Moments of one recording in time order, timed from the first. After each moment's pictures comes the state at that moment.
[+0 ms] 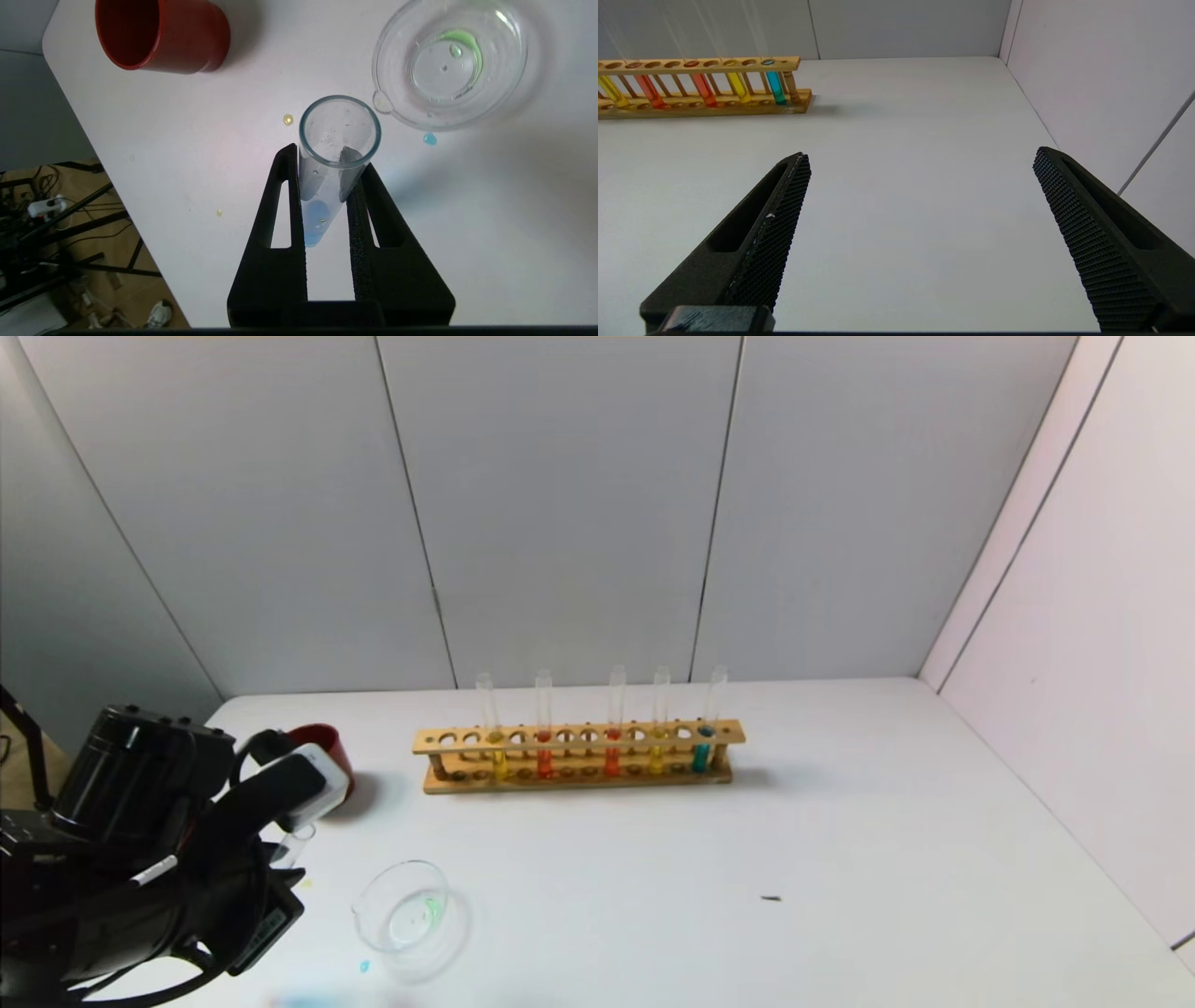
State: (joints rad) left arm -0.37 1.37 -0.59 0.03 0.28 0.43; right arm 0.00 0.00 0.00 -0.01 0.00 0.02
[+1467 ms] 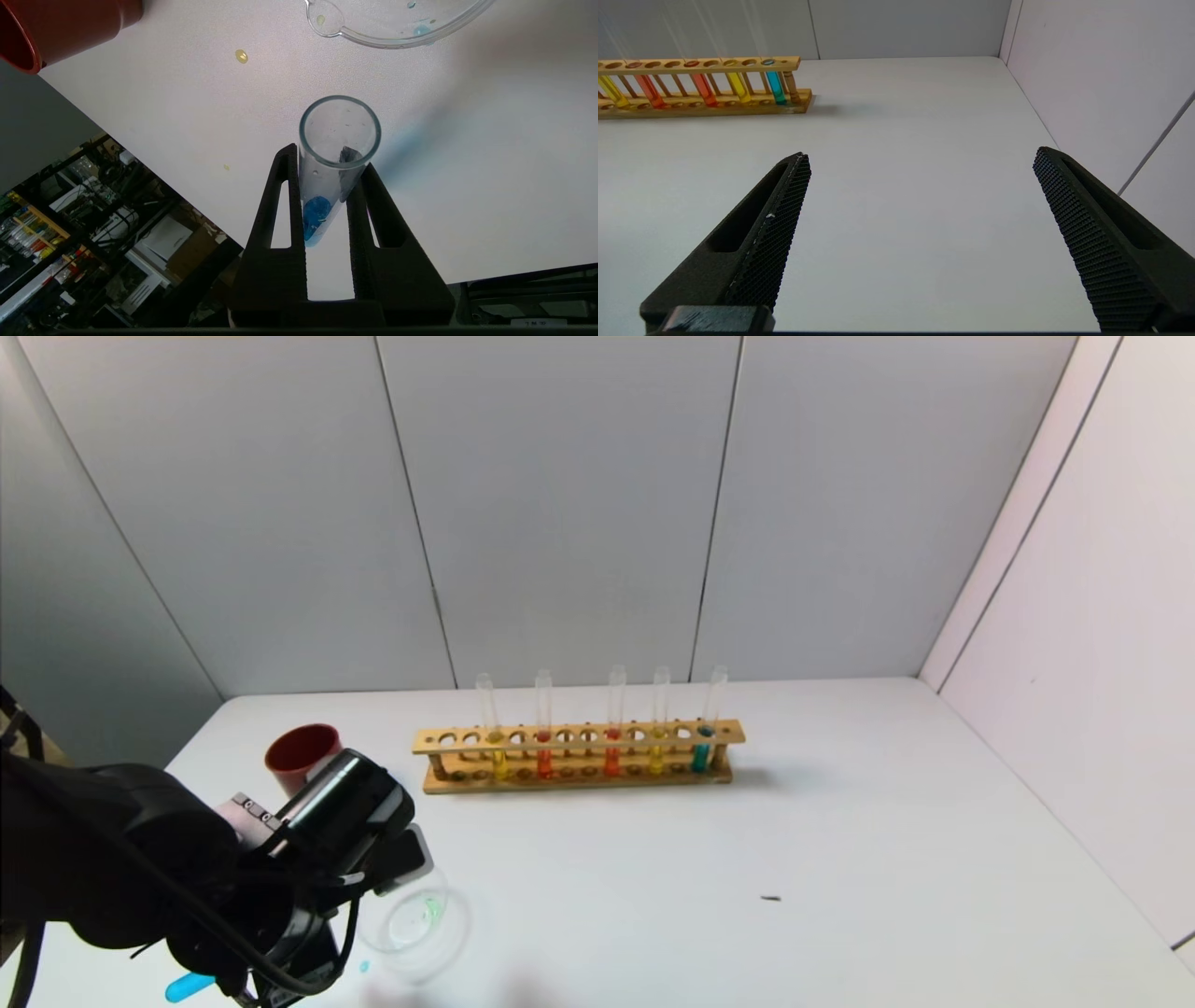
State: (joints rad) left arm -0.52 1.68 -0.74 0.32 0.51 0.48; right arm 0.00 0.00 0.00 -0.01 0.00 0.02
